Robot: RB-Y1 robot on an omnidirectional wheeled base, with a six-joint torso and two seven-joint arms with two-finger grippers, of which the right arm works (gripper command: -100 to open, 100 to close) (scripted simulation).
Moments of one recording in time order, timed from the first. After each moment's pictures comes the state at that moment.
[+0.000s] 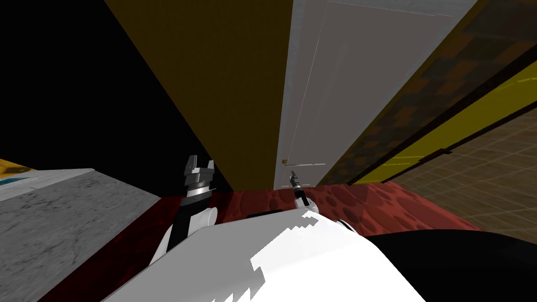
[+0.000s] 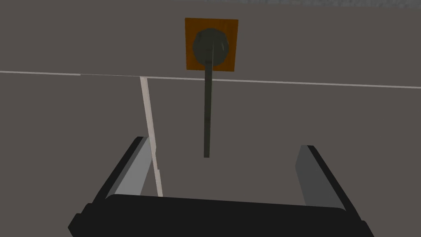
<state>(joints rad) -0.08 -0.22 0.00 -0.67 -0.12 -0.83 -0.13</state>
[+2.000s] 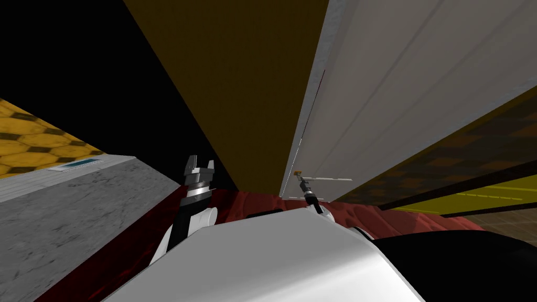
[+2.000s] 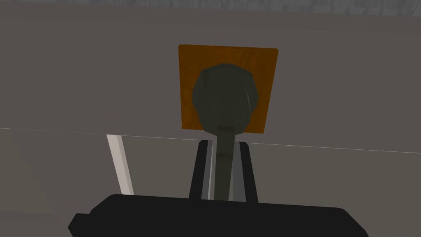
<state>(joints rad) 0.00 -0.34 -0.03 -0.61 -0.15 -0.93 -0.24</state>
